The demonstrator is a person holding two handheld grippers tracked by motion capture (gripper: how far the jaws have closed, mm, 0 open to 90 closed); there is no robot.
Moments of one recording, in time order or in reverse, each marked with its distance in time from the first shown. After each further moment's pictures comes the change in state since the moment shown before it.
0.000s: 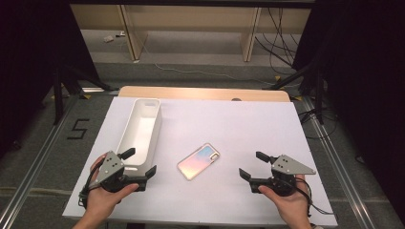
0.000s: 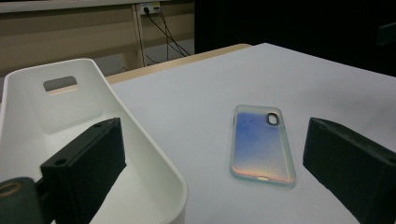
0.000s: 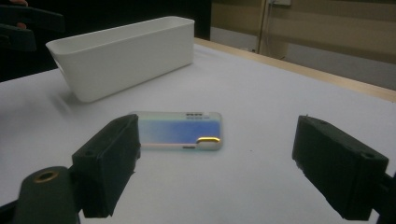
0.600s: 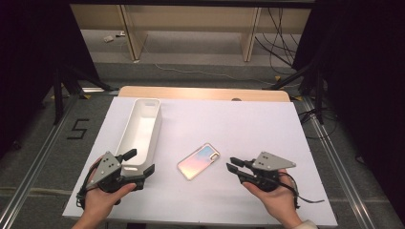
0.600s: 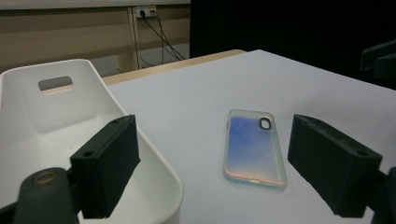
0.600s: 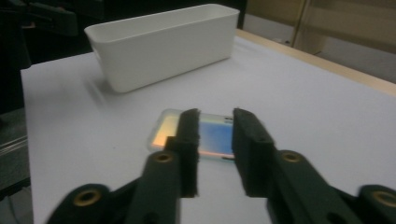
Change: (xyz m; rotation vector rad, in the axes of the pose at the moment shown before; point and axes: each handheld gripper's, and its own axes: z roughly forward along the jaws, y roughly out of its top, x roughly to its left) left arm 0.002 0.000 -0.006 -0.019 -0.019 -0.024; right arm 0.023 0.018 0.033 0.063 0.122 -0.095
